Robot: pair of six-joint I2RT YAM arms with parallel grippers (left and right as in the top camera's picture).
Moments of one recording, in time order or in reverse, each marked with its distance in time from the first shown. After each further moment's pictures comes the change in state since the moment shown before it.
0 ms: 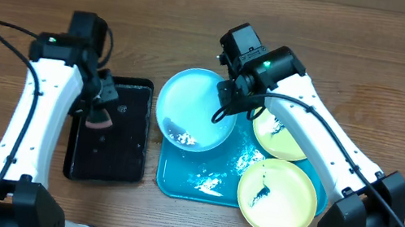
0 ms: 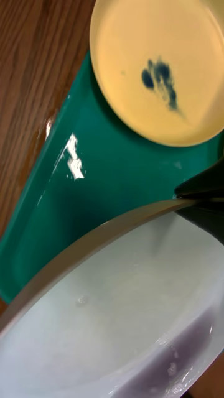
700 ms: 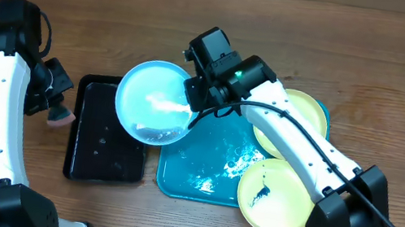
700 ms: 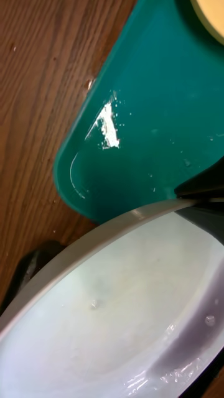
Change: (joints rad) left arm 0.255 0.000 0.145 -0.151 0.034 0.030; right arm 0.106 0.043 0.000 0.227 -0.096 0.050
